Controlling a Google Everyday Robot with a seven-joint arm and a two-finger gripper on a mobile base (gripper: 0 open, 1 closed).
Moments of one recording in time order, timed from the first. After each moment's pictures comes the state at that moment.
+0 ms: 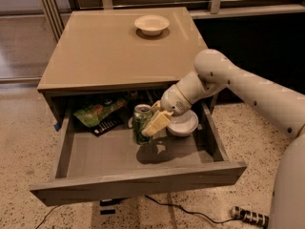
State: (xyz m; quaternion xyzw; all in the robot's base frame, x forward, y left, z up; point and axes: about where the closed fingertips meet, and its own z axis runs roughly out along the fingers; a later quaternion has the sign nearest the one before) arm 0.562 0.005 0.714 -0.61 0.66 0.39 0.19
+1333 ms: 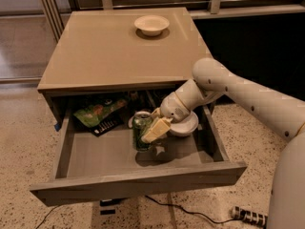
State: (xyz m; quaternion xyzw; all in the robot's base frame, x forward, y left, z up) arm 0.554 0.007 0.690 -0.60 0.66 0.40 0.18
